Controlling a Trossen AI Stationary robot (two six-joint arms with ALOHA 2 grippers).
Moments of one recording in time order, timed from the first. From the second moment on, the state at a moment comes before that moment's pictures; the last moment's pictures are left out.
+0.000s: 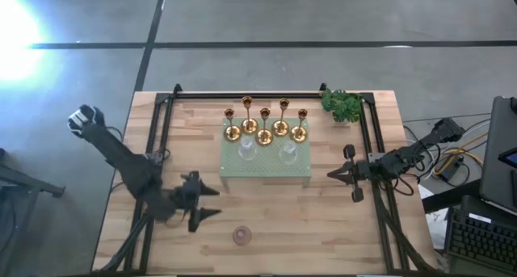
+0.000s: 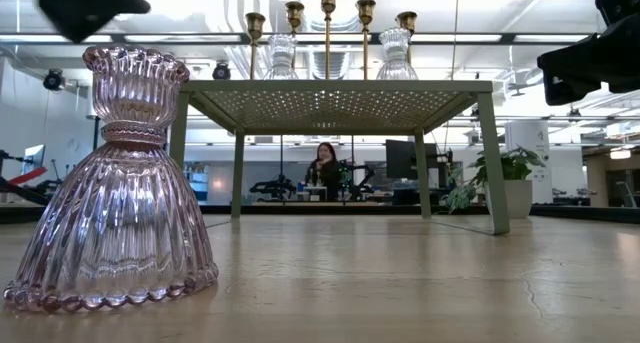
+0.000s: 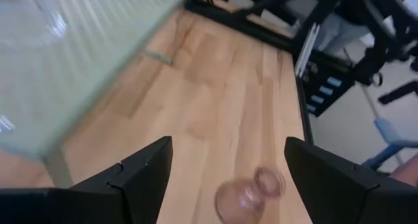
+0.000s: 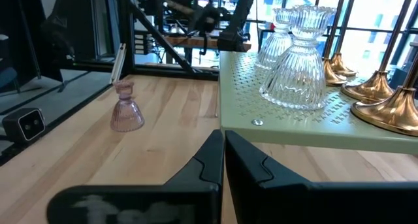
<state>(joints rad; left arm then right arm) -0.75 1.07 0.73 -0.18 -0.67 -0.79 0.52 0.21 0.01 0.13 0.44 0.01</state>
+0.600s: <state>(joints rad) -0.99 1.60 0.88 0.01 -0.84 -0.97 0.52 0.21 0.01 0.13 0.44 0.01</state>
